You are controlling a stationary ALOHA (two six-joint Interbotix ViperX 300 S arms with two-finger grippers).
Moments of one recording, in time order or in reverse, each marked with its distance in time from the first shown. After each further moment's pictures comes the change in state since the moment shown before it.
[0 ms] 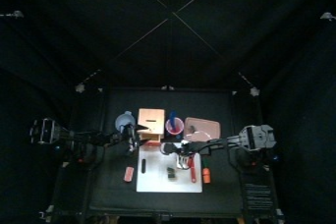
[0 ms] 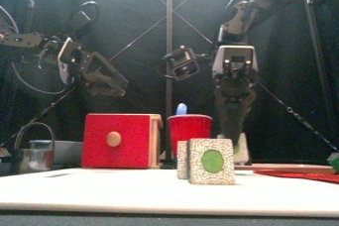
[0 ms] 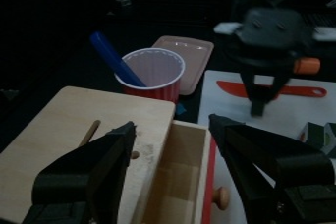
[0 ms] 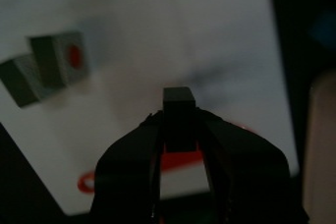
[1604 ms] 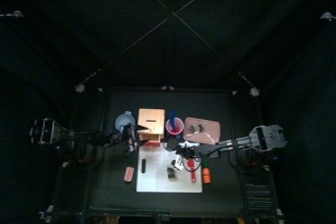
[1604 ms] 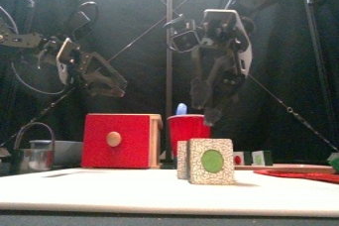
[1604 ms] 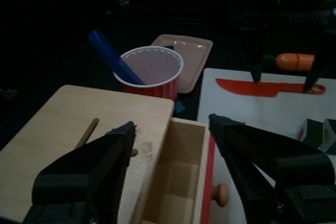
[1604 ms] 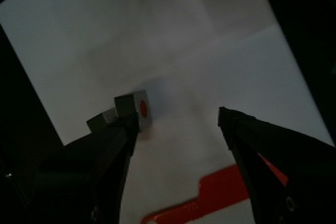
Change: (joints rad) left arm -0.003 0.003 0.003 -0.018 0.000 -0.008; right arm 0.252 0.267 -0.268 -0.103 -0.124 0.137
